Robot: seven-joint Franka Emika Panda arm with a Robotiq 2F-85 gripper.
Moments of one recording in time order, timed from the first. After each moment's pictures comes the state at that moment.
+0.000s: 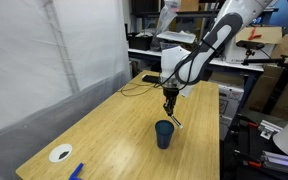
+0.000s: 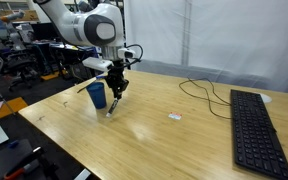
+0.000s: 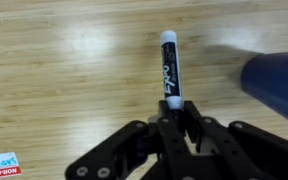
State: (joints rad) arm 0.11 0.38 0.10 -2.21 0.01 2.53 0.10
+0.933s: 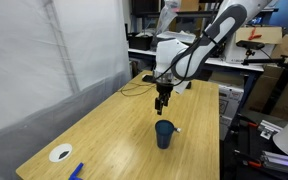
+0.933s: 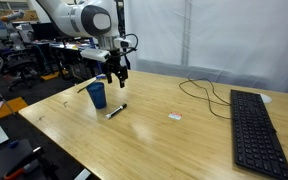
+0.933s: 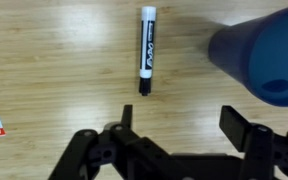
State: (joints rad) arm 0.16 0.36 0.10 -2.15 0.01 2.53 0.14
